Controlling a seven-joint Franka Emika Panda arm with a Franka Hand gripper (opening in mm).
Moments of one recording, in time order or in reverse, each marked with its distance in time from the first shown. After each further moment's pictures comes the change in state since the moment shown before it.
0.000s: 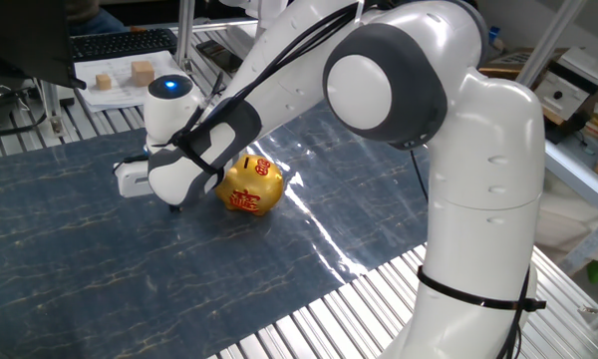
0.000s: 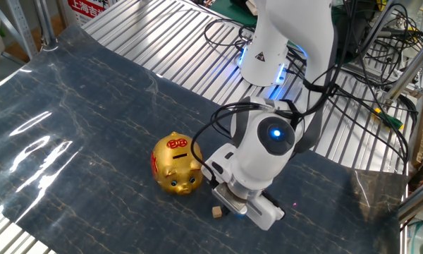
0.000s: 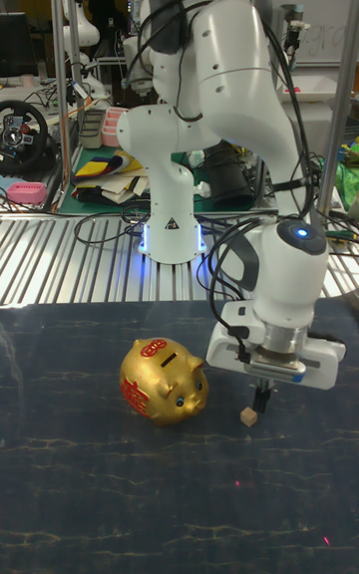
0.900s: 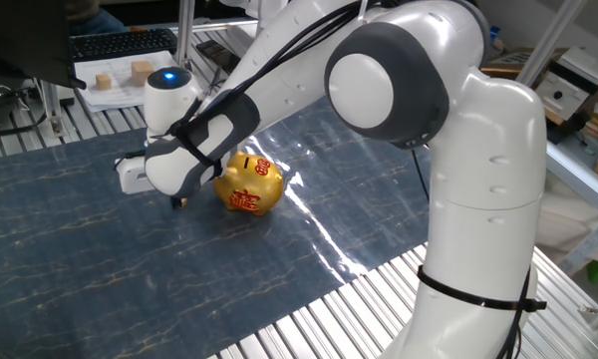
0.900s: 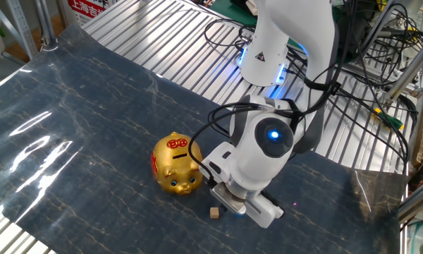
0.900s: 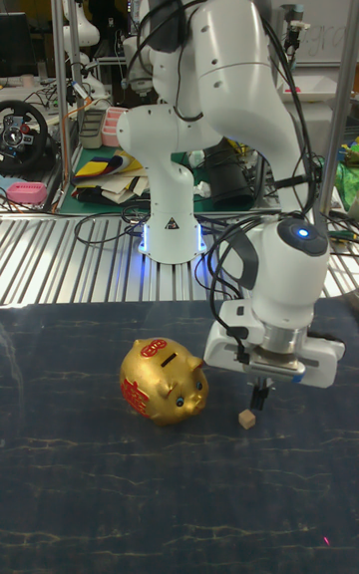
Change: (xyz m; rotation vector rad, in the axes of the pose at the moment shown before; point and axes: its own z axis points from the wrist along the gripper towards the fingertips) arm -0.005 -0.005 -0.006 0.015 0.034 -0.031
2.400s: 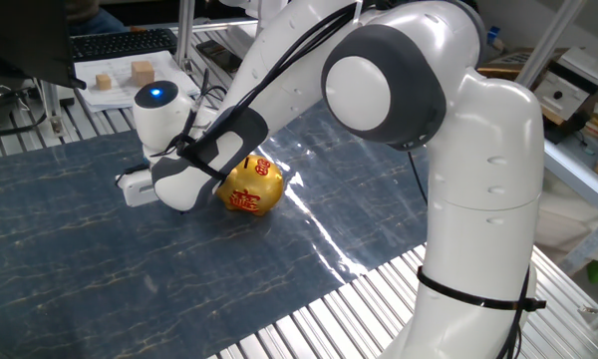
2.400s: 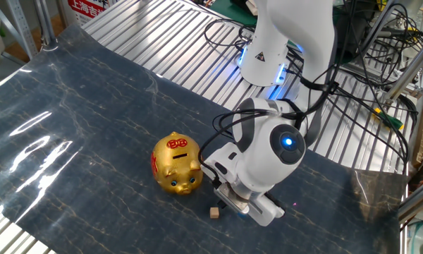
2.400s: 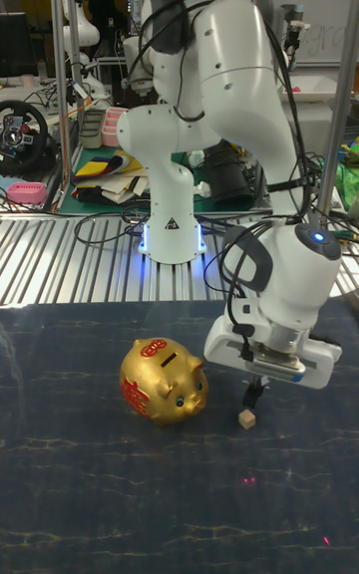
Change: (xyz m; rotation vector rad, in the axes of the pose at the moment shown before) arm 0.011 -0.006 0.011 0.111 -0.028 -0.035
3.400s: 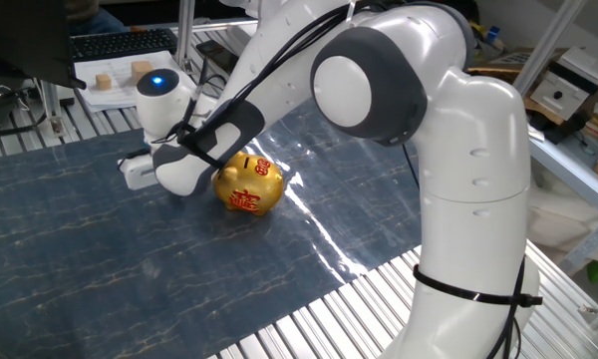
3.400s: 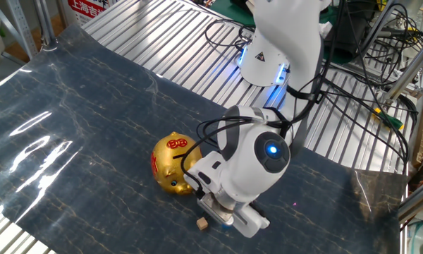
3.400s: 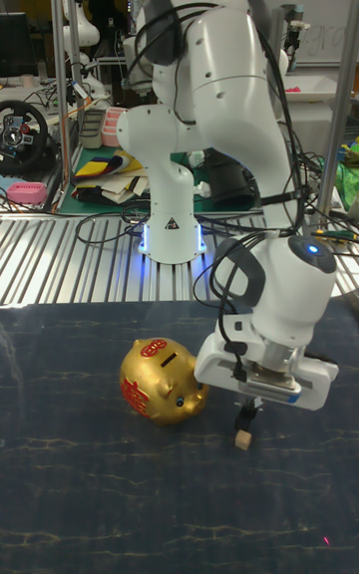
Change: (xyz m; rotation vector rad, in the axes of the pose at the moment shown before) arm -0.047 -0.012 0.005 0.004 -0.053 -0.014
